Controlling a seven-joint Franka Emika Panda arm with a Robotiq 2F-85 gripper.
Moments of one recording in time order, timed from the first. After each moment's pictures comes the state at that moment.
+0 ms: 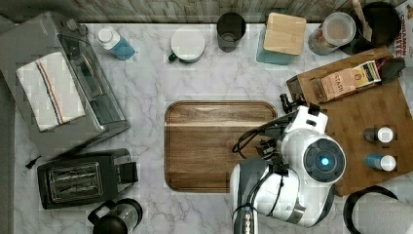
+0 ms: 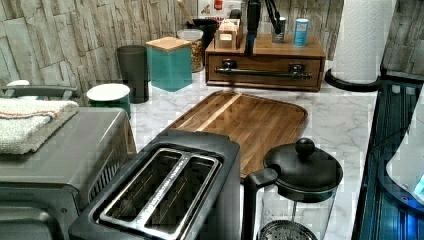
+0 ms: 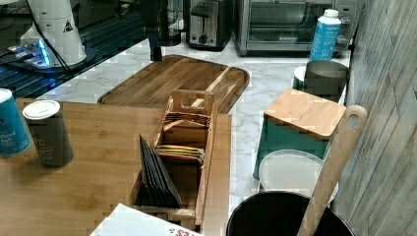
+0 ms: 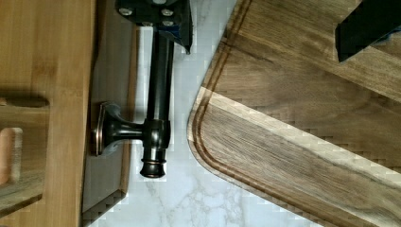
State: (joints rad) arm -0.06 -0.13 -0.27 -2.38 -0.06 0.78 -1.48
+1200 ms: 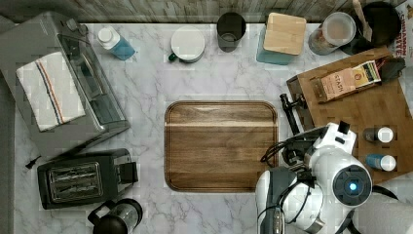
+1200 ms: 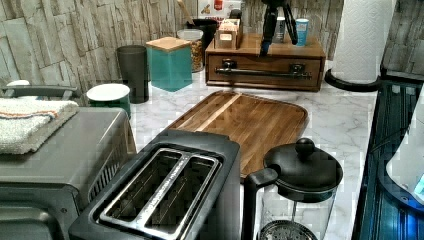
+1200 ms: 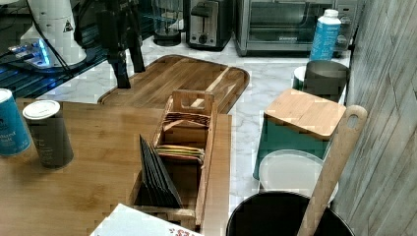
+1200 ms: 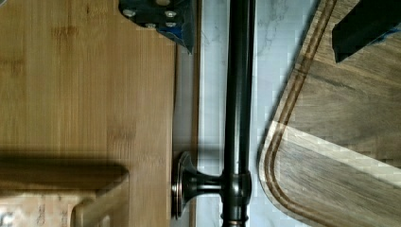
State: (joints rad) arm -0.11 -0.09 -0.38 -2.47 -0.06 0.99 -1.58
